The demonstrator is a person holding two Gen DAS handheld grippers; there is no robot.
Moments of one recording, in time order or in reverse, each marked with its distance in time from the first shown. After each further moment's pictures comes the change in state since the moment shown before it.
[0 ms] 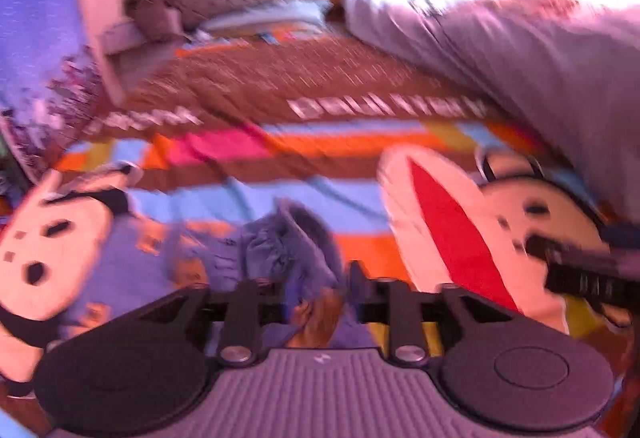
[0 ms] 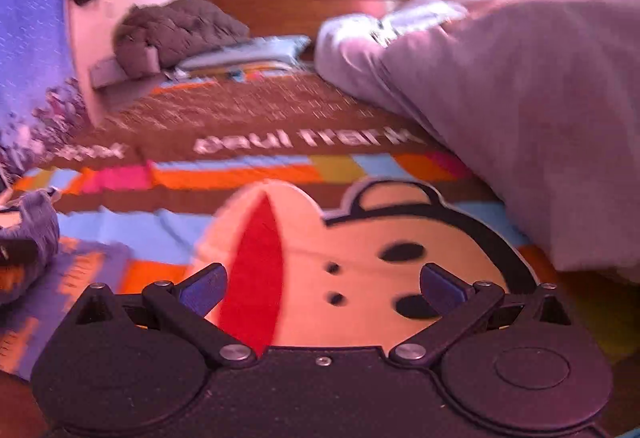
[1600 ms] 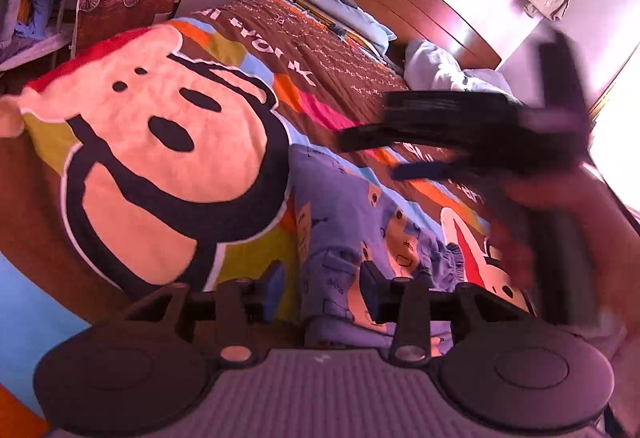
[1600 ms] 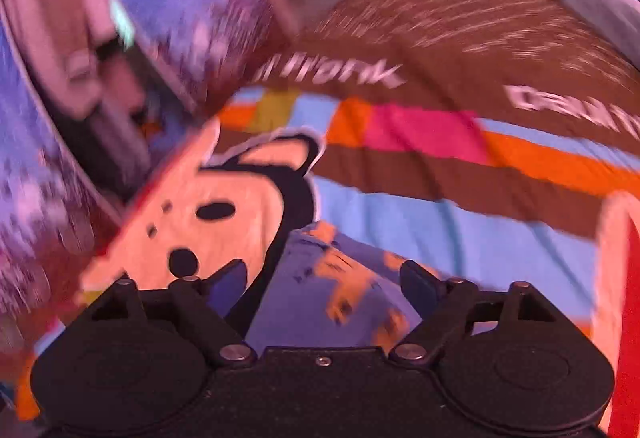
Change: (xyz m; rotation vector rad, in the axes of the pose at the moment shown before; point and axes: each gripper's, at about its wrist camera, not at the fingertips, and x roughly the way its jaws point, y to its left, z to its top) left arm -0.050 0.256 -0.086 -0.557 -0.042 -0.281; right arm 0.059 0.292 0.091 -0.230 0.403 0.518
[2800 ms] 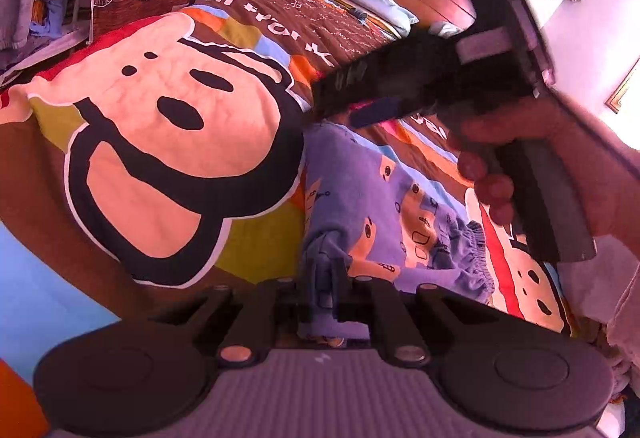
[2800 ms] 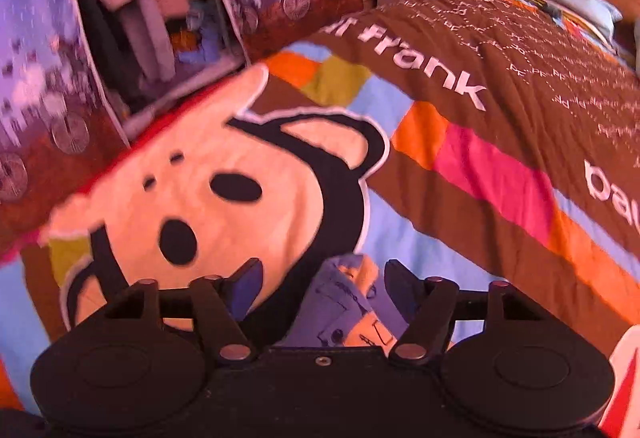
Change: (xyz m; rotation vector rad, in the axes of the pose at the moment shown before) left arm 0.005 -0.015 -0.012 0.017 0.036 0.102; right arm 0.053 0.050 0.022 -0.333 0.101 -0.025
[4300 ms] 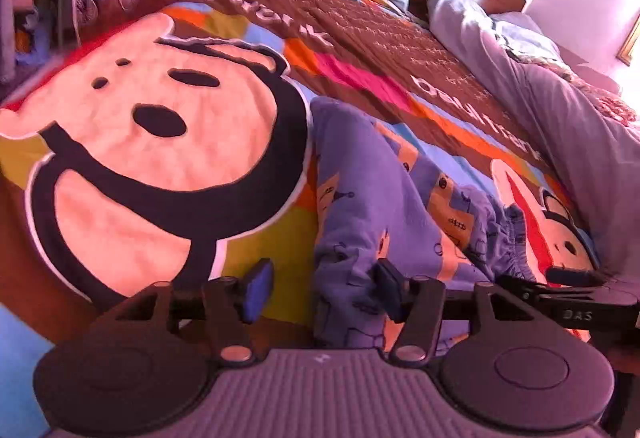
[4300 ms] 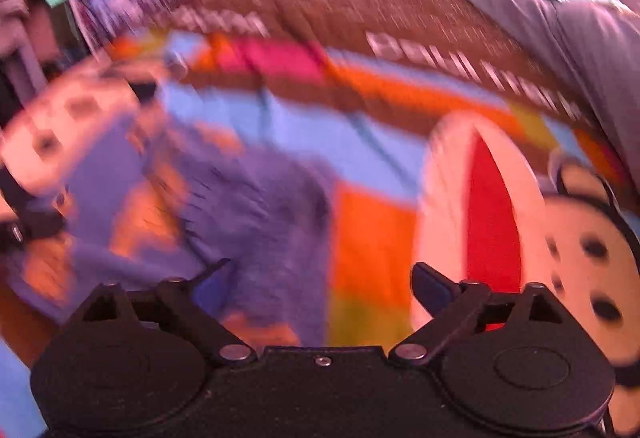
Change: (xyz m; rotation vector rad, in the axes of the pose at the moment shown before) left arm 0.035 -0.005 0.014 0.111 0.059 0.057; right arm -0.065 -0.078 -0.204 0.339 -0.085 -0.299
